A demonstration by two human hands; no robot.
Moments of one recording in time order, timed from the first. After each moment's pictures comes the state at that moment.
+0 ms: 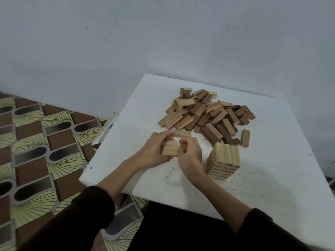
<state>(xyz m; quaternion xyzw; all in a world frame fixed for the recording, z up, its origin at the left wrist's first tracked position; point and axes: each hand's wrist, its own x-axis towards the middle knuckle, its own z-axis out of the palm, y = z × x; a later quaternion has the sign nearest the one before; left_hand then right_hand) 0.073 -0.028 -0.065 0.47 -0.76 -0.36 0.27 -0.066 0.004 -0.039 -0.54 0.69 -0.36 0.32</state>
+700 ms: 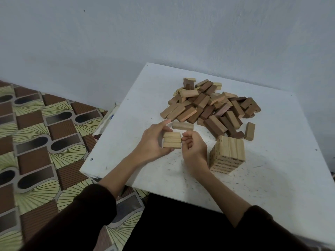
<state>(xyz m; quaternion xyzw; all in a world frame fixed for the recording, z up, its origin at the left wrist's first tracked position) 0.078 -0.022 -0.071 0.49 -0.74 -0.34 0.33 -0.076 0.003 -0.068 -0.53 0.64 -0.44 0.34</state>
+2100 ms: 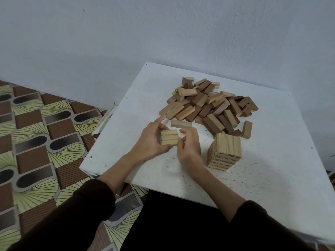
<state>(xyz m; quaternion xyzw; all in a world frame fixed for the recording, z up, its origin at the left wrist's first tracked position) 0.073 -0.015 -0.059 0.51 -0.69 -0.38 0.35 -0.069 0.012 -0.055 -0.61 0.65 -0.36 0.27</state>
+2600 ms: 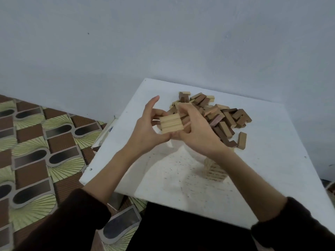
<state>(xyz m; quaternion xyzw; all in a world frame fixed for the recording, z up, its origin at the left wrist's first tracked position) 0.071 -0.027 0.016 0.45 -0.67 -0.36 0.47 -0.089 -0.003 0.067 -0.73 0.53 -0.30 0.31</state>
